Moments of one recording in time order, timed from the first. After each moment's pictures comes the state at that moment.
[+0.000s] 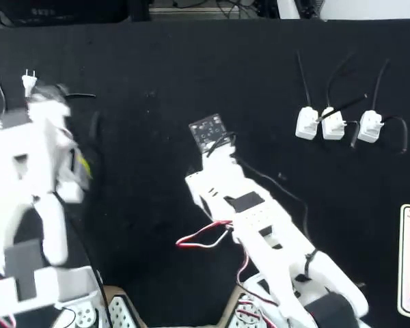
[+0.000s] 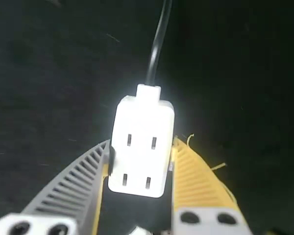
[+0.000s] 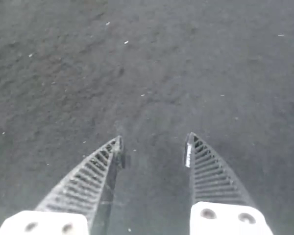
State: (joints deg) left arm -17.9 -11.6 26.3 80.7 -14.8; right arm -23.8 -30.1 69.1 18.7 1.7
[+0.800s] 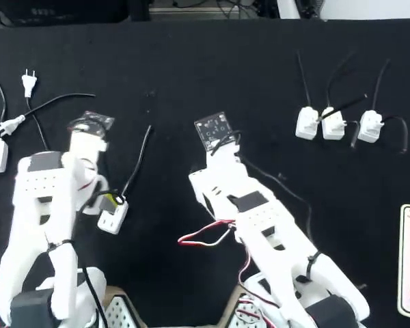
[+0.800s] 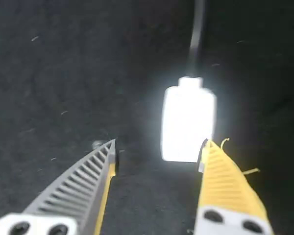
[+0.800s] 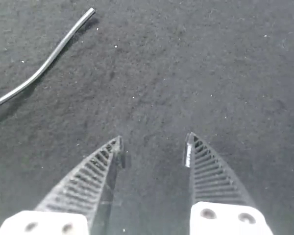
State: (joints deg) left arm -16.5 -28.9 44.5 71.3 -29.3; right arm -23.1 -30.6 69.1 18.8 1.7
